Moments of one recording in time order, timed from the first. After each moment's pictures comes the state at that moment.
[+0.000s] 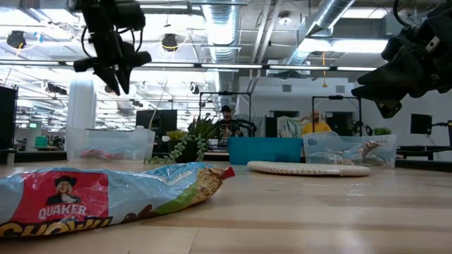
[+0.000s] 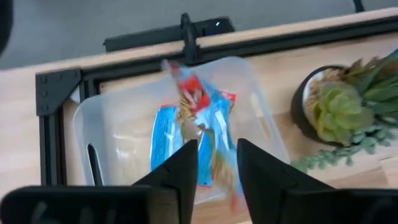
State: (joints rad) left arm 0.77 1.12 0.99 -0.88 -0.28 -0.54; right arm 0.09 0.23 0.01 0.03 0.10 0.37
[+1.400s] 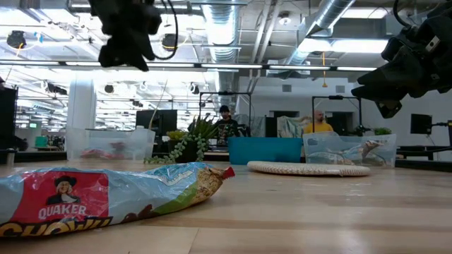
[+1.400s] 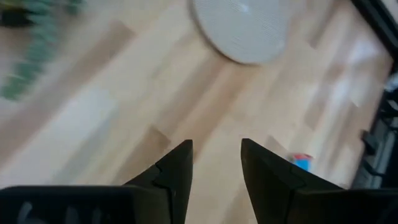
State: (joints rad) left arm 0.16 1.12 0.97 -0.74 0.10 -0.63; right arm 0.09 0.23 0.01 0.03 0.10 0.37
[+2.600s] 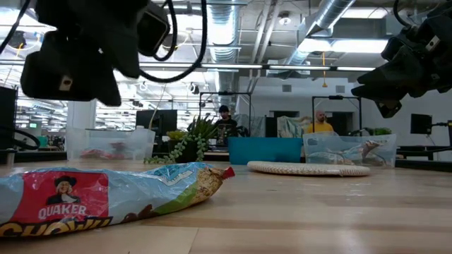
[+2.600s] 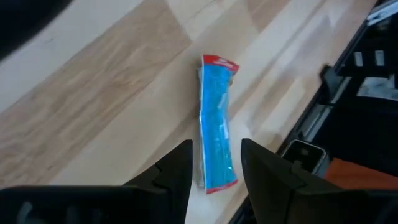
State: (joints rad) left arm -0.49 1.66 1.00 -0.21 -0.02 -1.40; right arm 0.09 0.23 0.01 0.04 0.10 0.37
